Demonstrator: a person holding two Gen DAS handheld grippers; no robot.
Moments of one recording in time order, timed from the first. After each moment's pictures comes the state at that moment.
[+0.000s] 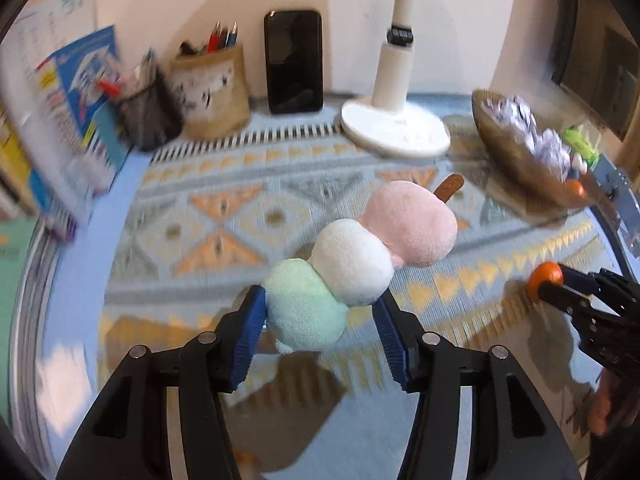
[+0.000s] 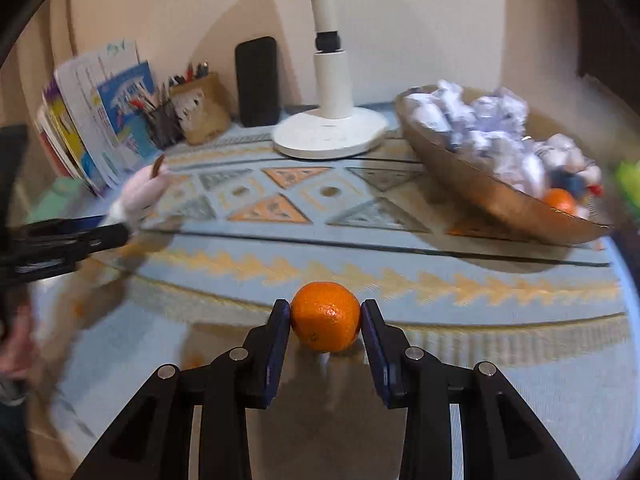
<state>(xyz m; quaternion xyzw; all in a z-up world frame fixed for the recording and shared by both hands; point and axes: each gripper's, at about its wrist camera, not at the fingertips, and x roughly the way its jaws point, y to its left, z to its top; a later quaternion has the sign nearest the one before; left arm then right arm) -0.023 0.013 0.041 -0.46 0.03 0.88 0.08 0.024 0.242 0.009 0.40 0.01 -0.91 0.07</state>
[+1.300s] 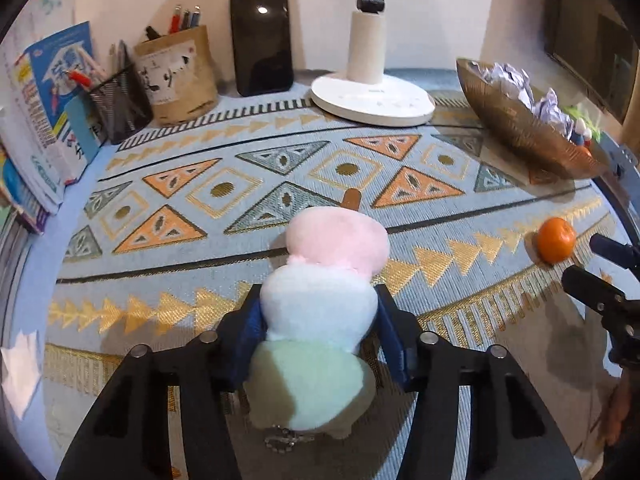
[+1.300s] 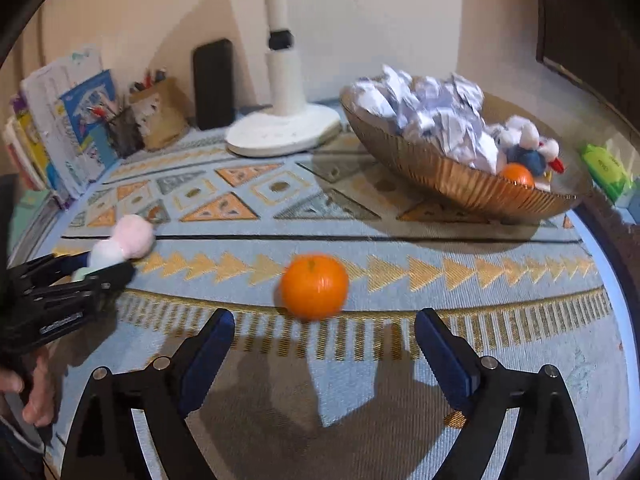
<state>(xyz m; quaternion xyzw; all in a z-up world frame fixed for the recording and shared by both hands) -0.025 0.046 0.002 -0.44 0.05 0.89 0.09 0.021 0.265 0.004 0.42 -0.02 -0.91 0.01</state>
